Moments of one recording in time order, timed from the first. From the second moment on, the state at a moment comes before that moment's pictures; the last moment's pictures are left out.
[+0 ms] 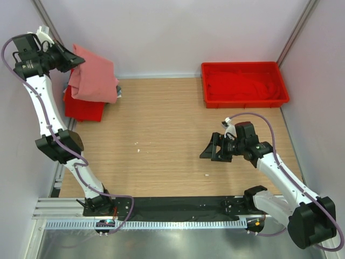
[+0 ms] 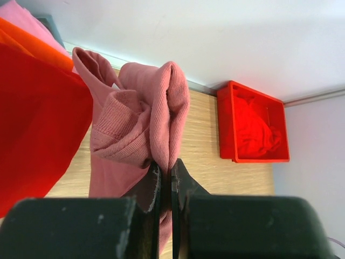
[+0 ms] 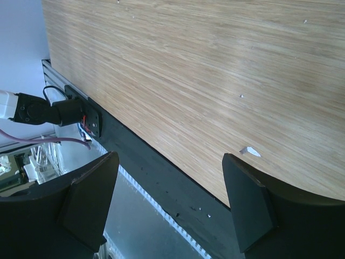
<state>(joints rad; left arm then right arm) 0.40 1.99 2.45 -0.95 0.73 -0.40 0.30 0.96 0.62 -0.52 -0.63 0.52</state>
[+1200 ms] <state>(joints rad) 0.34 2.35 2.63 -0.99 -0.28 -0.23 0.30 1.03 0.62 -0.52 -0.63 0.52</state>
